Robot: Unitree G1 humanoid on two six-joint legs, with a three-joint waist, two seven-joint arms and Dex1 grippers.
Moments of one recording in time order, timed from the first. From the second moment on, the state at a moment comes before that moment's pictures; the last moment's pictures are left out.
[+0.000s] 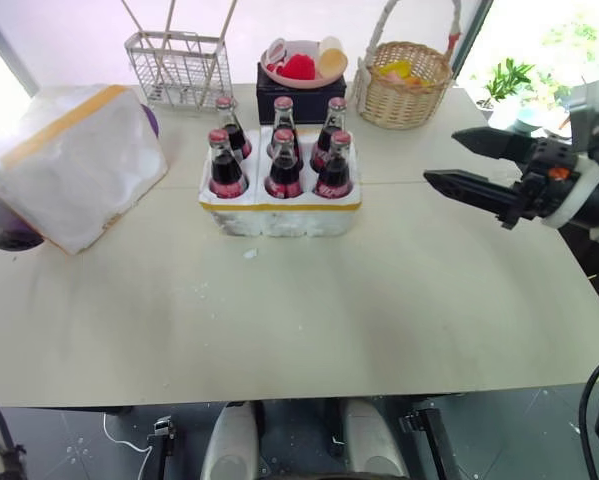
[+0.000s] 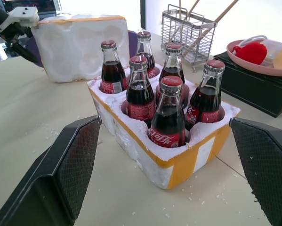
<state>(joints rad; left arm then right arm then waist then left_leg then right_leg) -1.19 1.17 -0.17 1.35 0.32 0.09 -1.21 -0.56 -0.92 -0.42 -0.37 0.90 0.97 0.77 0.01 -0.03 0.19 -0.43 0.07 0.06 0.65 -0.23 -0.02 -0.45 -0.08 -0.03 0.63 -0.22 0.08</state>
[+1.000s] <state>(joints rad) -1.27 1.17 -0.16 1.36 0.33 0.25 -1.30 -0.54 -0.91 -0.37 -0.37 0.90 0.91 0.71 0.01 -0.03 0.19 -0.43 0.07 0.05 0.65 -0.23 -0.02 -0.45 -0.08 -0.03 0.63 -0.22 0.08</state>
